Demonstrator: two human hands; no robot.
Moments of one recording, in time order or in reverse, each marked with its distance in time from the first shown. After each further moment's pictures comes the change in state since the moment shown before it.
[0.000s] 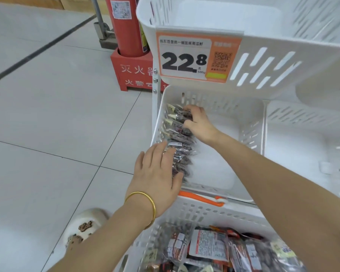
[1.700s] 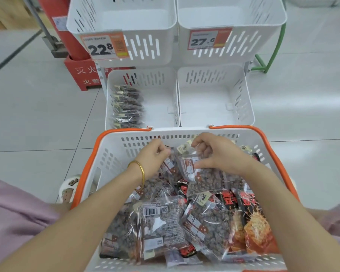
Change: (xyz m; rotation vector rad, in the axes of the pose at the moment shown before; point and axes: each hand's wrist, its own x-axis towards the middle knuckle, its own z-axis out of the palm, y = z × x) left_hand -0.137 0.129 -0.021 -0.753 -0.264 0.056; right_hand -0.381 0.019 -0.086 -0.046 -0.033 0.050
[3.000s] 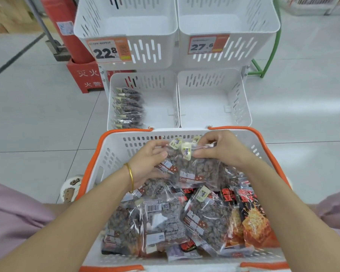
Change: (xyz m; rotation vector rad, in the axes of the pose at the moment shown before) left_hand -0.022 0.000 -0.010 -0.654 -0.151 -0.166; right_hand -0.007 -0.011 -0.005 0.293 0.167 0.077
